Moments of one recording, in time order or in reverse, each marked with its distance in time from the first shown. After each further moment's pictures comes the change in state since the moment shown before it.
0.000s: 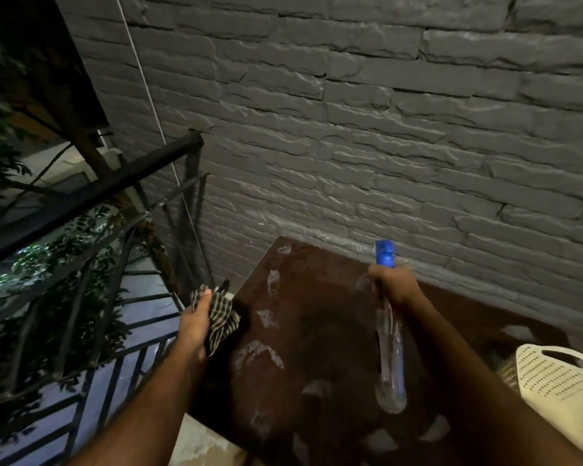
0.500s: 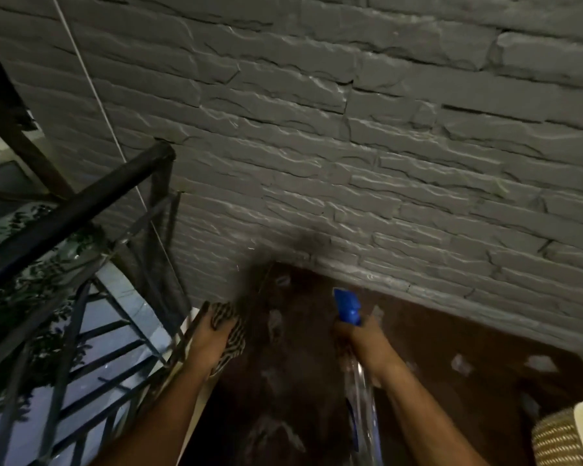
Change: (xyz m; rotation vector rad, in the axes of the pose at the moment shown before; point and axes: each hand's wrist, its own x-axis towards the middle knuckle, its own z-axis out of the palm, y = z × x) left_hand 0.163 0.037 0.057 0.432 -0.280 0.069; right_hand 0.044 -0.017 0.130 0.115 -0.174 0.158
